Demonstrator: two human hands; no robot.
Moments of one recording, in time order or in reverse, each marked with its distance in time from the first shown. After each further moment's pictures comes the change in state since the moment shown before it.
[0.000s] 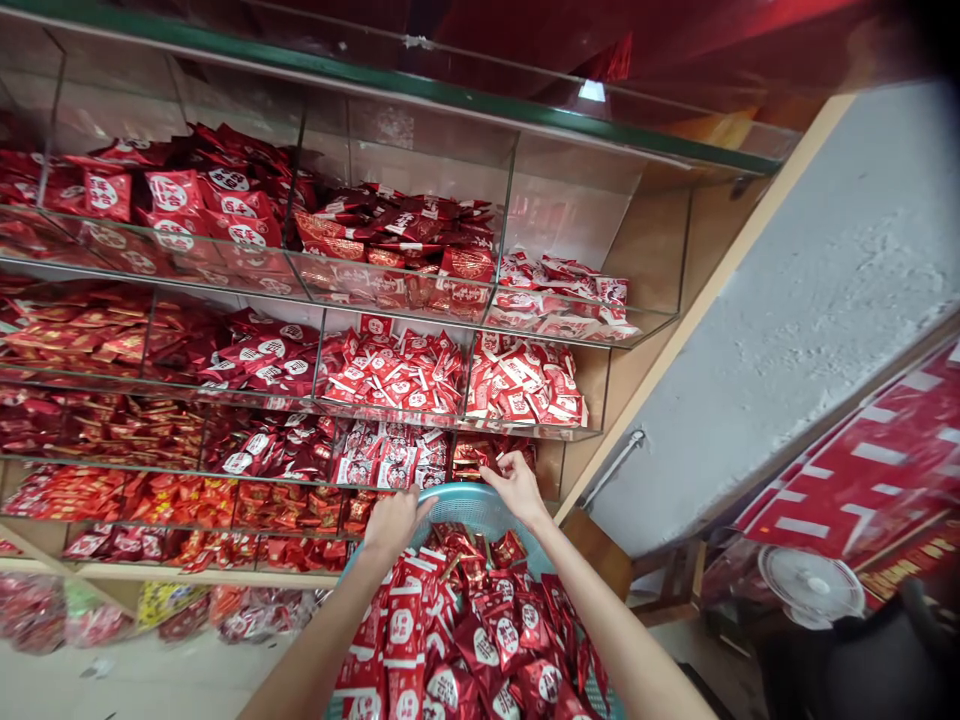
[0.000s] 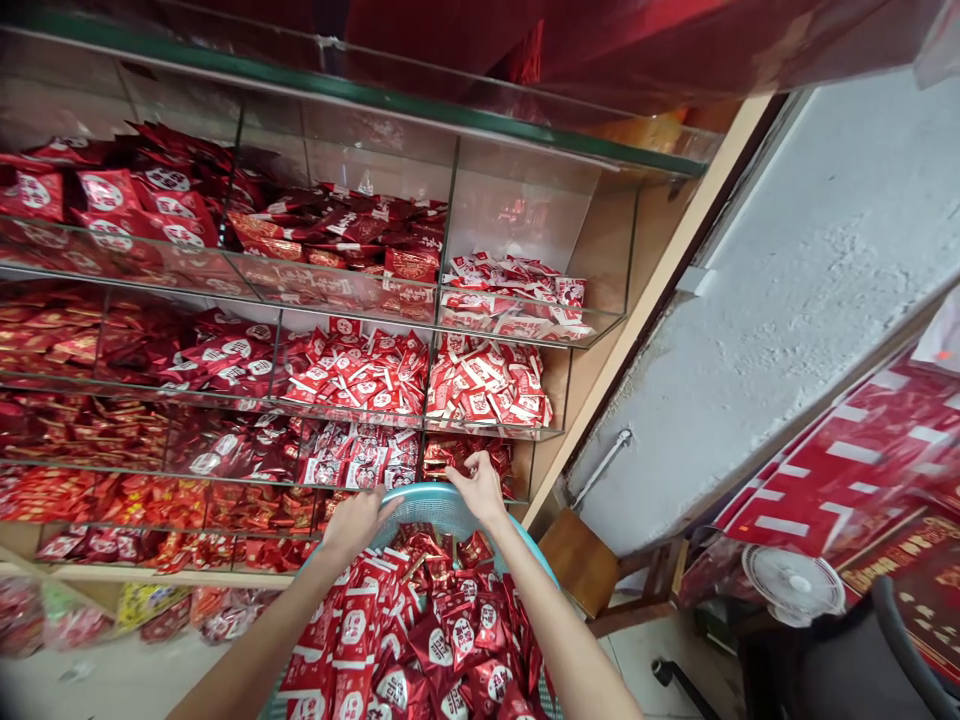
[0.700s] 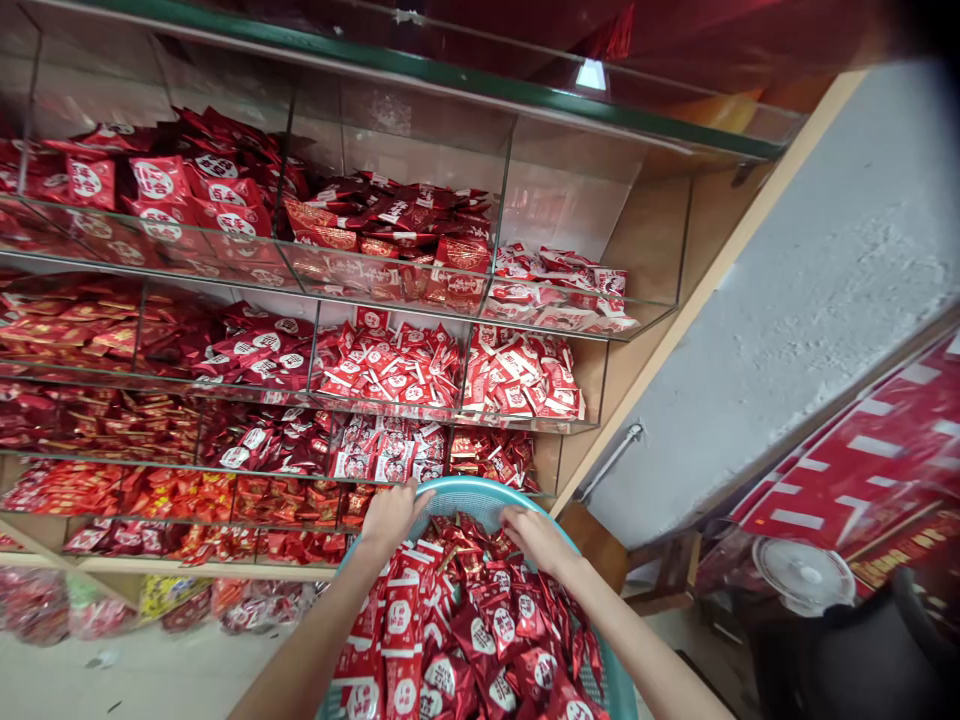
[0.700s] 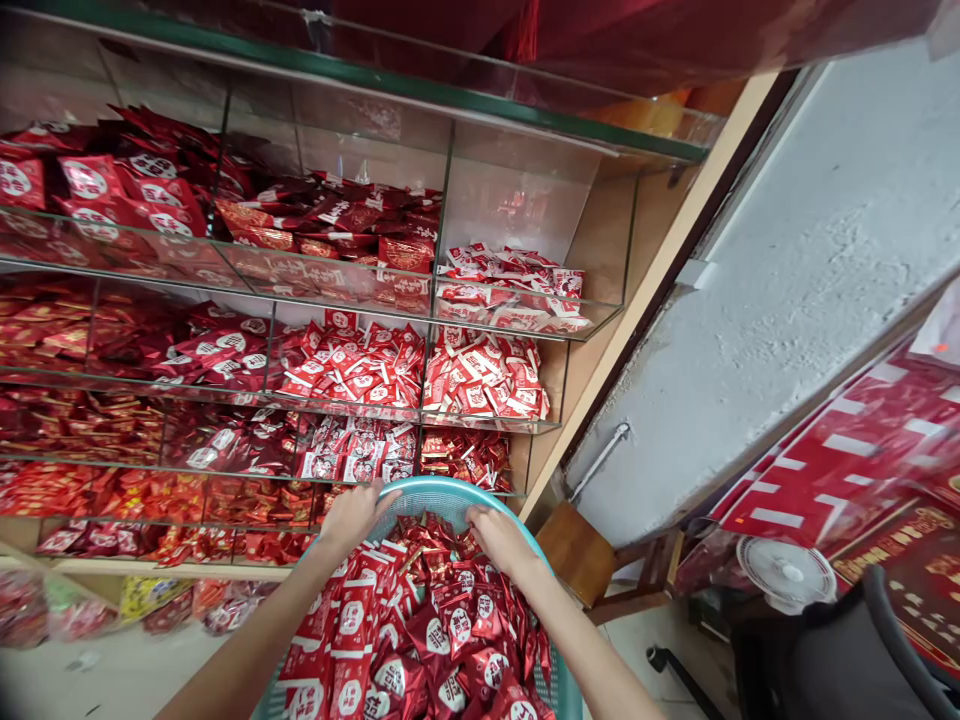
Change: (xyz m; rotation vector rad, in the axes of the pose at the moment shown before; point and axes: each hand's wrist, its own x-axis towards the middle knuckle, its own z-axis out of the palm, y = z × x) left_hand 0.001 0.000 0.003 0.048 0.017 0.022; right_hand -0.056 0.020 -0.039 -0.593 -0.594 -0.261
